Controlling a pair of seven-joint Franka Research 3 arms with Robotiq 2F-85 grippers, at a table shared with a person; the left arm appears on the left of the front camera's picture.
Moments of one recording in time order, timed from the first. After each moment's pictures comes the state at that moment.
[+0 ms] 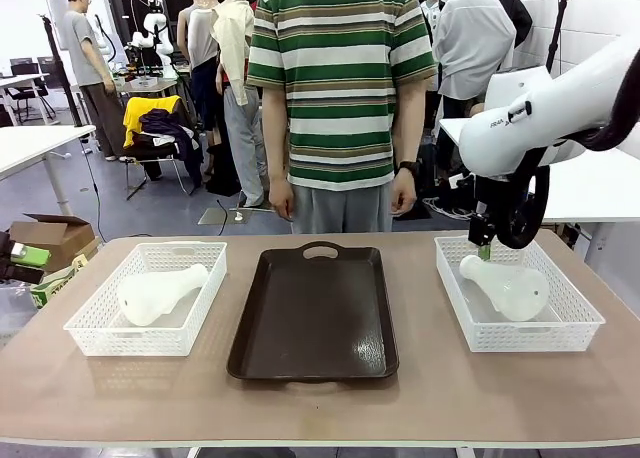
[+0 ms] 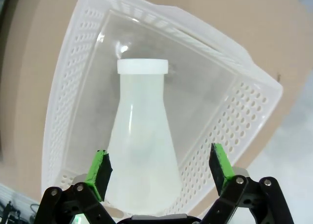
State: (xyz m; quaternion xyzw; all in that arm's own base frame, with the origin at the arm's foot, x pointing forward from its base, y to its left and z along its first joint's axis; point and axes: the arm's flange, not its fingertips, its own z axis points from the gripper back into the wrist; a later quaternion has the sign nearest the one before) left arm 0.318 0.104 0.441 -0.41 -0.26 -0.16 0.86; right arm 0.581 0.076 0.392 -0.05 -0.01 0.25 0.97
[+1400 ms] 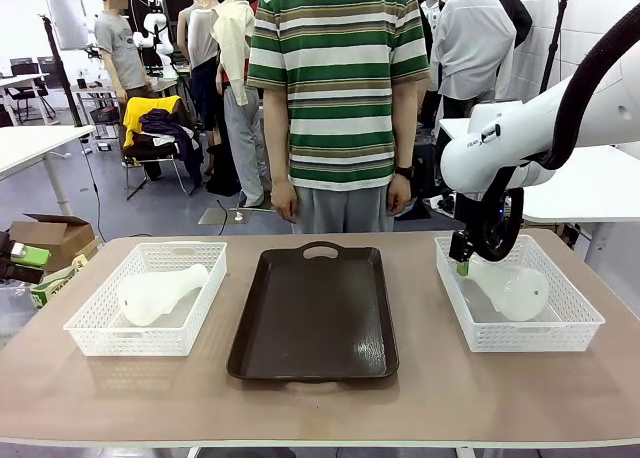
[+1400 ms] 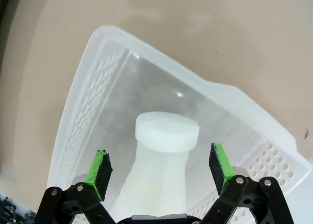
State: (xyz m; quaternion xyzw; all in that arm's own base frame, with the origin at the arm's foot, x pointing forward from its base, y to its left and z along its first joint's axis) left arm 0.318 0.104 0.442 -0.41 -0.26 -0.16 0.86; right arm 0.619 0.093 0.336 -0.01 0.00 0.29 0.96
